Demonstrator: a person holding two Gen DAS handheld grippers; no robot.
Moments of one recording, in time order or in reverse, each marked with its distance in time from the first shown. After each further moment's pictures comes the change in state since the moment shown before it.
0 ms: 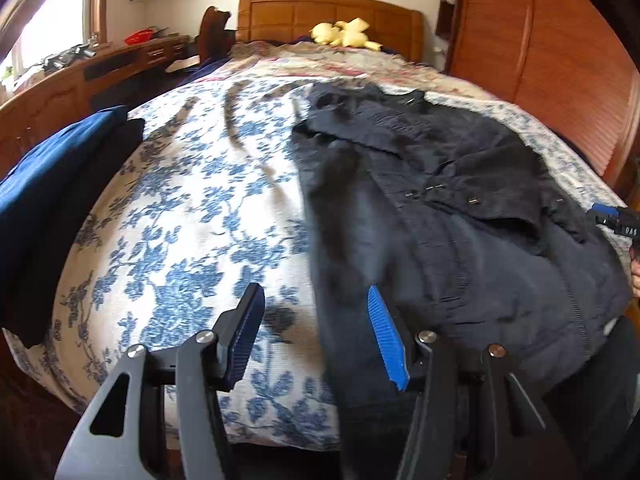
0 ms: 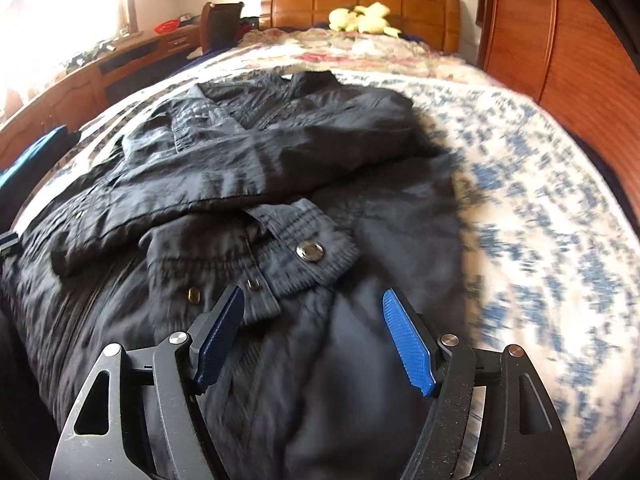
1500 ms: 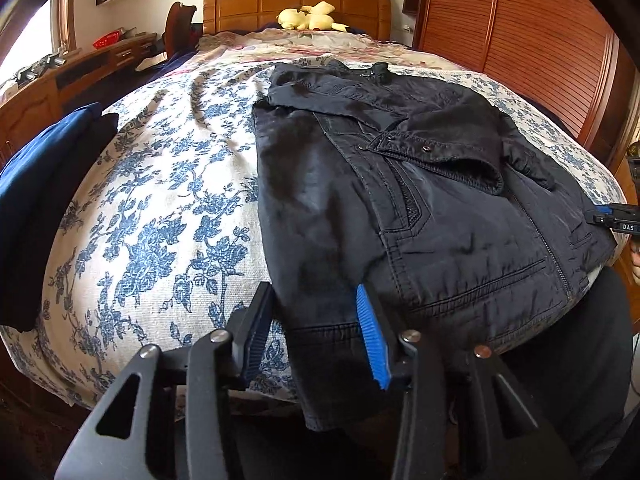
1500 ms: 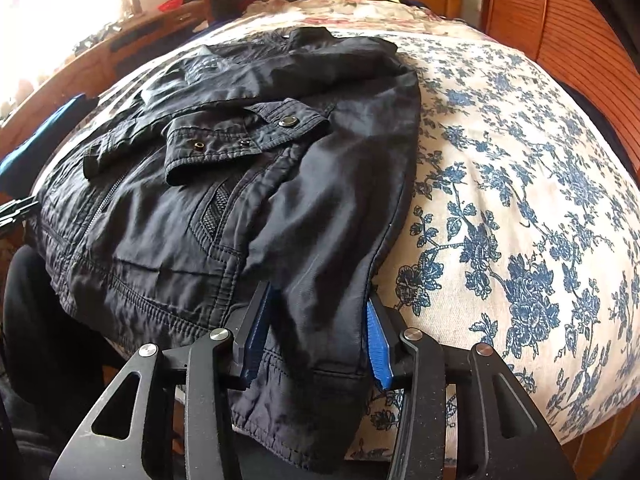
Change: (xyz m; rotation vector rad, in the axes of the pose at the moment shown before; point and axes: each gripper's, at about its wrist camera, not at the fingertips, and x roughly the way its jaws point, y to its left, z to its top) left arm -0.012 -0.021 -0.029 0.093 0.073 -0.052; right arm -0.029 -0.020 -0.074 0.033 0.130 0.076
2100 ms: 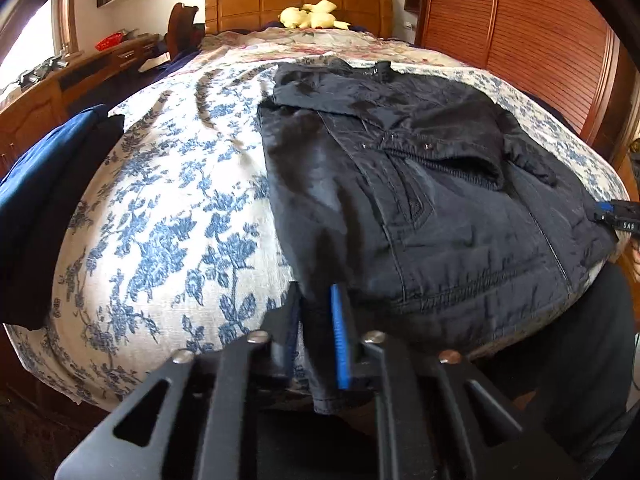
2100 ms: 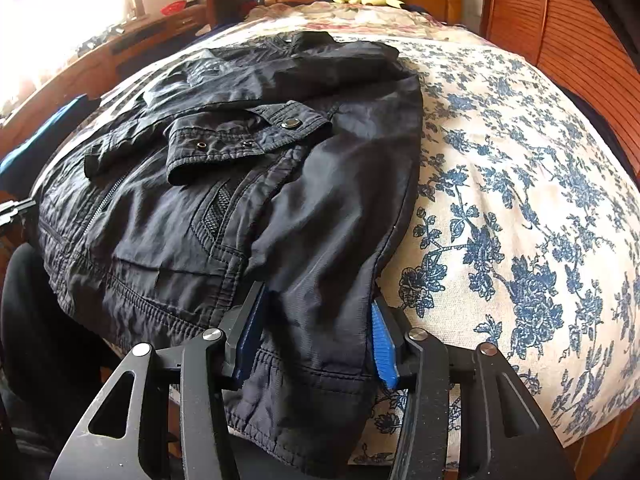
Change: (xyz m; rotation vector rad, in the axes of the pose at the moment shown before) left arm -0.013 0.001 0.001 0.006 -0.003 0.022; right arm -0.001 0.005 0.000 -0.029 -0.012 -0.020
